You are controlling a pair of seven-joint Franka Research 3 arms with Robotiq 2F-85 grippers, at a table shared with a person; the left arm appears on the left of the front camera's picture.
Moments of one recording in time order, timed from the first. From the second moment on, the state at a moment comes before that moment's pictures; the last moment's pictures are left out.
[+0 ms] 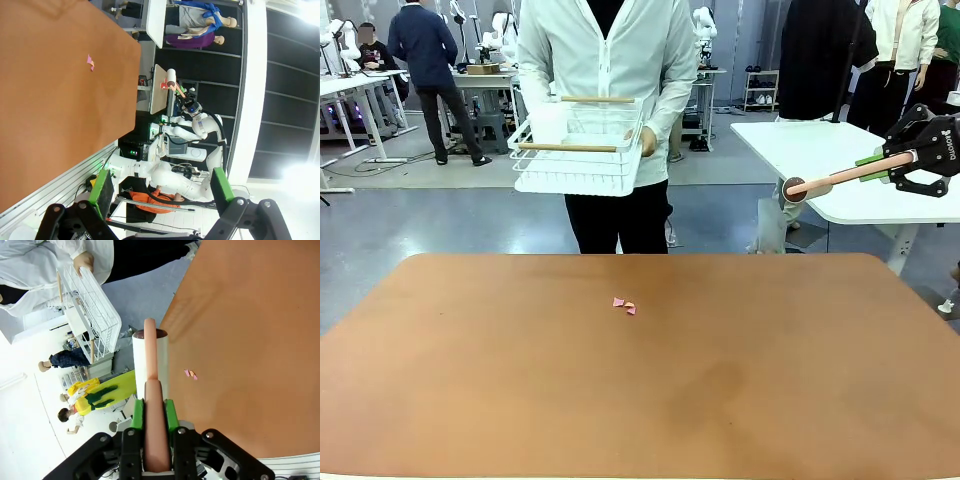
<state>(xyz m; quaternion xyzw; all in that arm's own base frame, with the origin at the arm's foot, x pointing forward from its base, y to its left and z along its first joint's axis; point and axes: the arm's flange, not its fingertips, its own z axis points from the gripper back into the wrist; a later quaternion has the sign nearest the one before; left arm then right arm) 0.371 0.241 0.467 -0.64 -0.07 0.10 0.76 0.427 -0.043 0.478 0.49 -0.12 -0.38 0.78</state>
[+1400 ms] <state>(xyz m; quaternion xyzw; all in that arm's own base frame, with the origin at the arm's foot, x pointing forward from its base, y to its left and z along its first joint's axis) 0.371 0.240 0.467 -0.64 -0.07 0.10 0.76 0.522 0.009 0.512 0.35 -0.06 -0.02 0.93</state>
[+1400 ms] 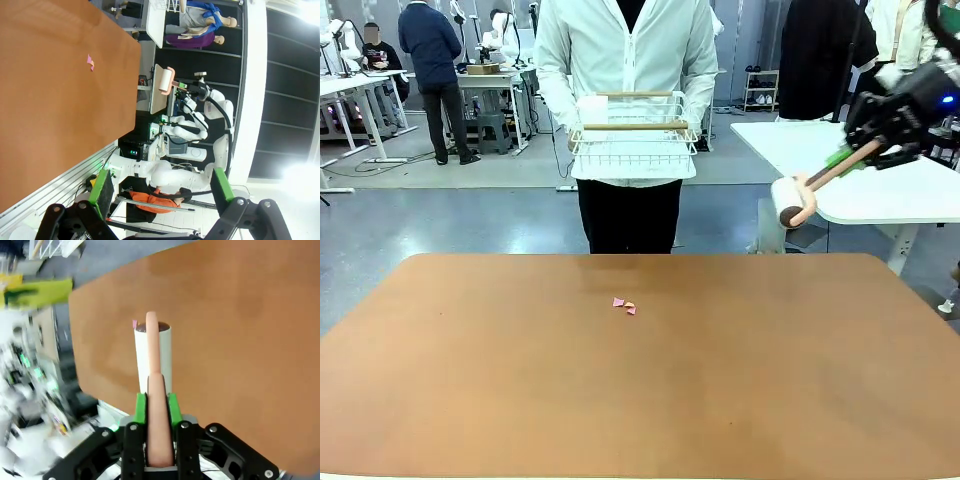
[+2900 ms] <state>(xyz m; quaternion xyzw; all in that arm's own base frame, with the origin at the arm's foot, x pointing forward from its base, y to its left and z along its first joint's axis) 0.371 0.240 0.467 -0.64 -0.07 0.10 0.76 0.562 0.054 0.433 0.35 -0.01 0.03 0.94</state>
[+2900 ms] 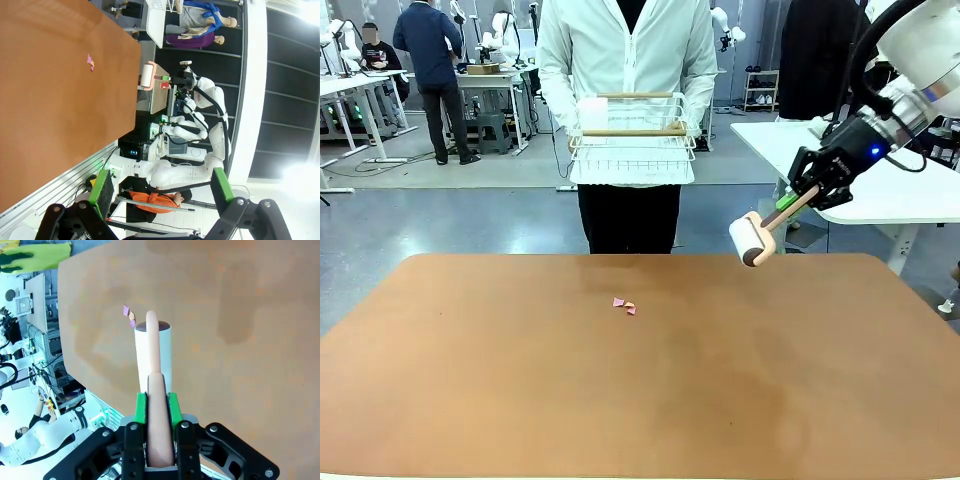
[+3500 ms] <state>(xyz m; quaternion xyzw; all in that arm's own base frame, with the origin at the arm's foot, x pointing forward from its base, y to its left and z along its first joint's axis) 0.371 0.240 0.467 -0.64 -0.07 0.10 0.76 0.568 0.135 0.370 0.38 0.04 0.02 0.92</state>
